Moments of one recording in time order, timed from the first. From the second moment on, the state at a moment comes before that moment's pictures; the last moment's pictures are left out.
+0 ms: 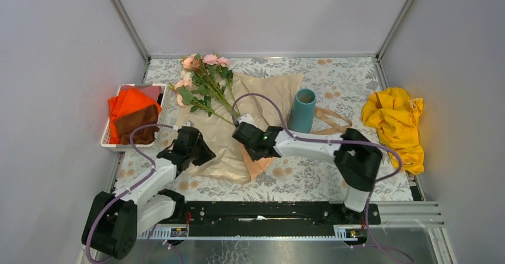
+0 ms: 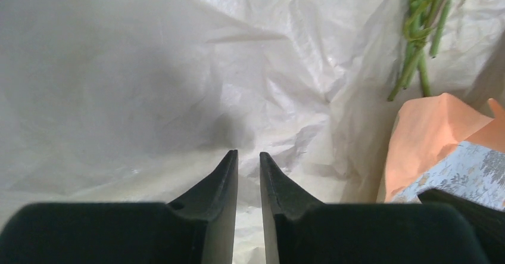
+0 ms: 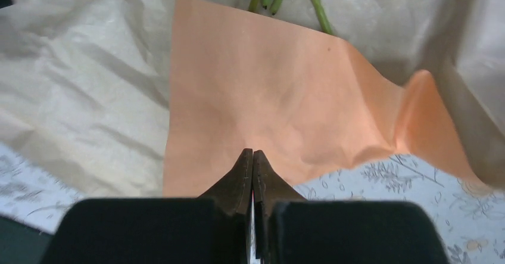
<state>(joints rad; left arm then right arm) -0.32 1.01 0.36 -0.26 0.06 -0.84 1.09 1.84 1.26 -0.55 0.30 0.42</state>
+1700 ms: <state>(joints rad) -0.49 1.26 0.75 -0.13 0.29 -0.72 1.23 1.47 0.91 -0.72 0.55 0.89</state>
